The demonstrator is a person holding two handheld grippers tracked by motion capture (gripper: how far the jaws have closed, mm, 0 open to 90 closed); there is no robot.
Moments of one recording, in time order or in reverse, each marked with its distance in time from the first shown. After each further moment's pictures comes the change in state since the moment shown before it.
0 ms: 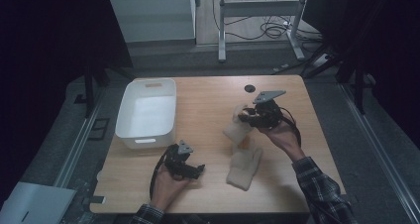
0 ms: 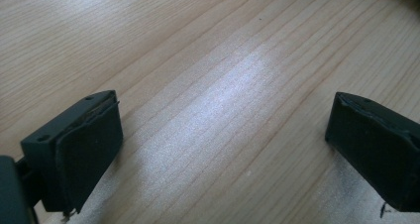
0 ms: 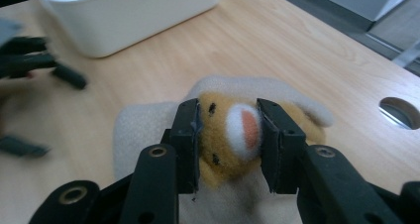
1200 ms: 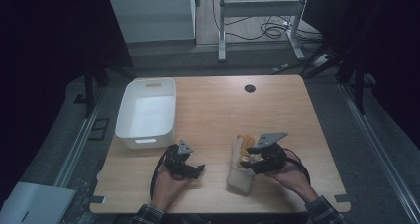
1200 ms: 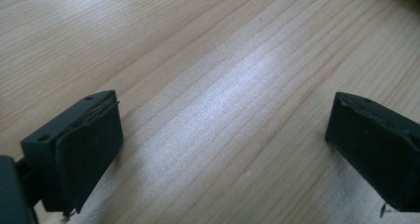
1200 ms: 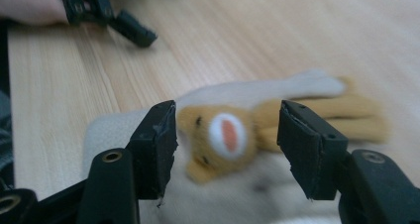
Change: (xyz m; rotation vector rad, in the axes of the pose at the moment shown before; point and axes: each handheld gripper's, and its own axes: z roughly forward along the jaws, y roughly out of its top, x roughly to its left) left arm -0.001 0.000 0.000 -0.003 0.002 -0.007; right arm 0.071 -0.085 -0.016 0.092 0.159 -0.021
